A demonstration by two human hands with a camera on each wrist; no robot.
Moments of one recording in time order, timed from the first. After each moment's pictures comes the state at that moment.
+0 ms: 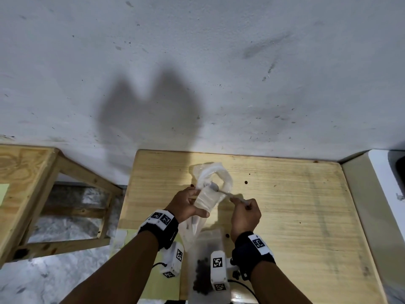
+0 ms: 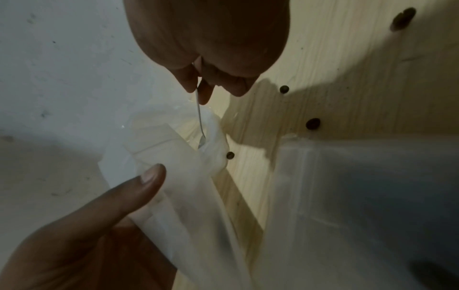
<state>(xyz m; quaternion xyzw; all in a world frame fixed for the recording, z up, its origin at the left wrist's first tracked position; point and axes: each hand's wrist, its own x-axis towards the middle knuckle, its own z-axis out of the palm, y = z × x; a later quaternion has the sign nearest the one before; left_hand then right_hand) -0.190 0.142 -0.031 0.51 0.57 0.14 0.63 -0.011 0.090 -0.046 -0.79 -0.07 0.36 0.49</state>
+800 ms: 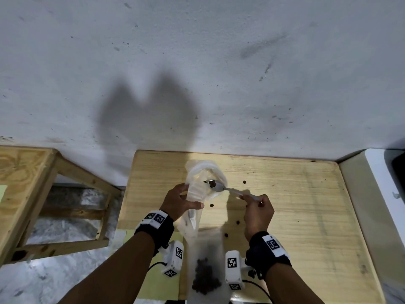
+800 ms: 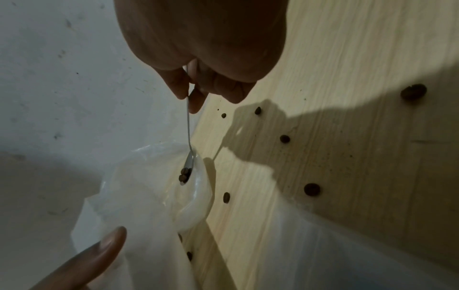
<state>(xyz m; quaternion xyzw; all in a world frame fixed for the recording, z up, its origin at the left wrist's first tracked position) -0.197 0.145 -0.032 0.44 0.63 0.19 0.61 0.026 0.087 -0.035 -0.76 -0.09 0.37 0.53</state>
